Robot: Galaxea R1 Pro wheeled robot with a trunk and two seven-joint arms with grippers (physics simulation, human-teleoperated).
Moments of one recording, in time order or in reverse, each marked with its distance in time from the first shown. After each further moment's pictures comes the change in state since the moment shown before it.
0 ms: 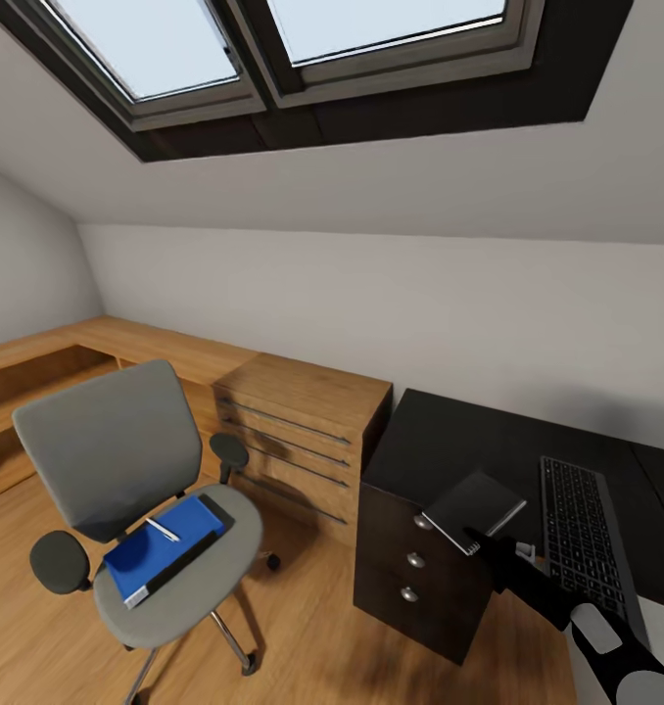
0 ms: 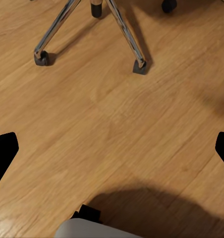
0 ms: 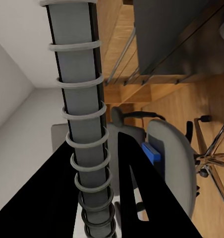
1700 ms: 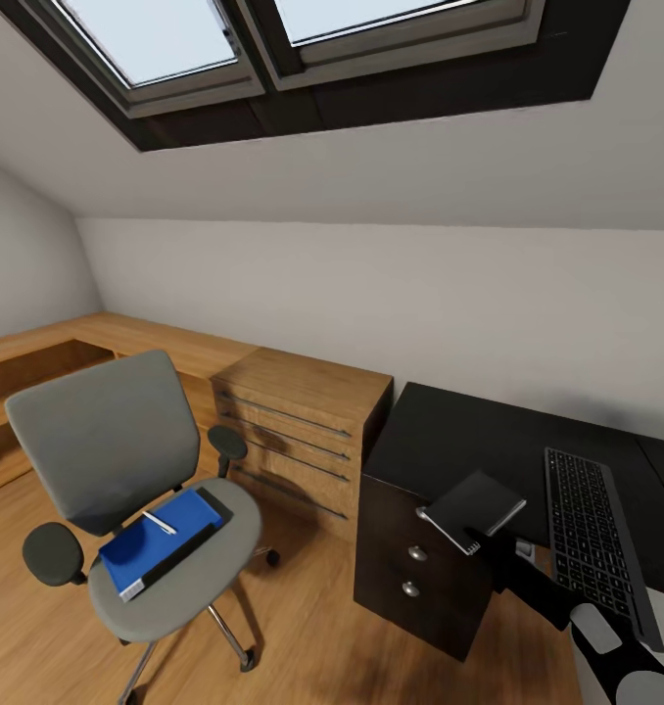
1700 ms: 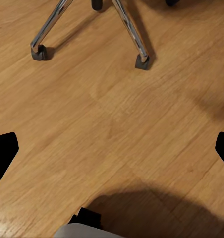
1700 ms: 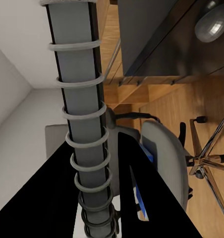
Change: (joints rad) left arm 0.000 0.002 0.003 0.000 0.000 0.000 0.000; right arm 0.000 0.001 -0.001 0.000 -0.001 -0.001 0.001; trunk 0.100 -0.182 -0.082
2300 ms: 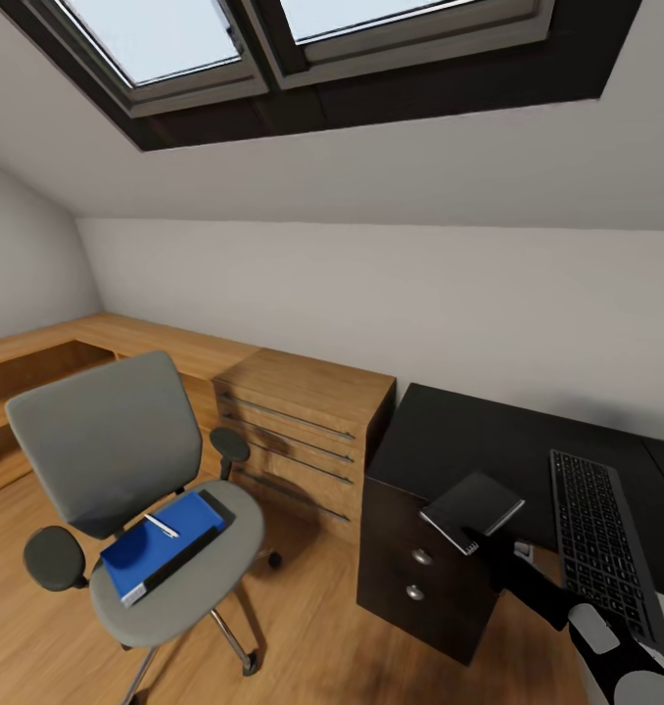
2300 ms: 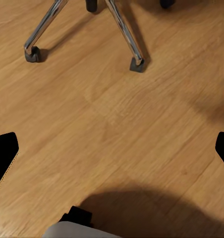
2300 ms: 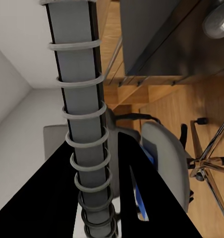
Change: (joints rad) left arm 0.000 -0.020 -0.001 0.000 -0.004 -0.006 -0.002; right arm 0.000 0.005 0.001 0.000 0.003 -0.013 0.000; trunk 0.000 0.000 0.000
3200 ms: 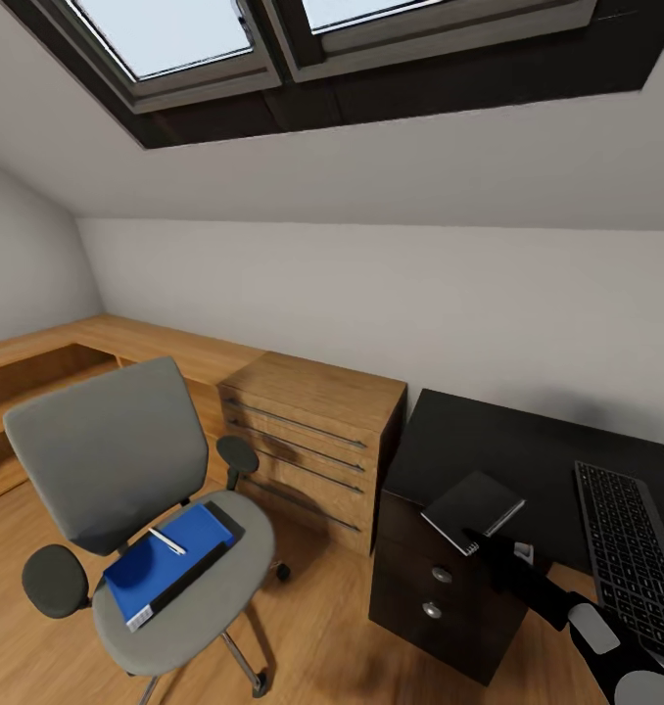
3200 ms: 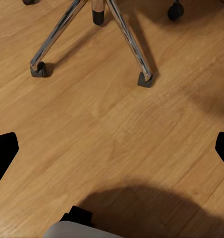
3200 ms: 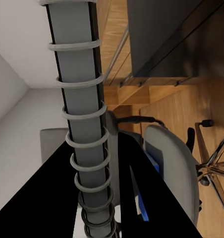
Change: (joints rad) left arm 0.000 0.001 0.001 0.000 0.001 0.002 0.000; right arm 0.000 -0.001 0.003 0.000 0.003 0.003 -0.003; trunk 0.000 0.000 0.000
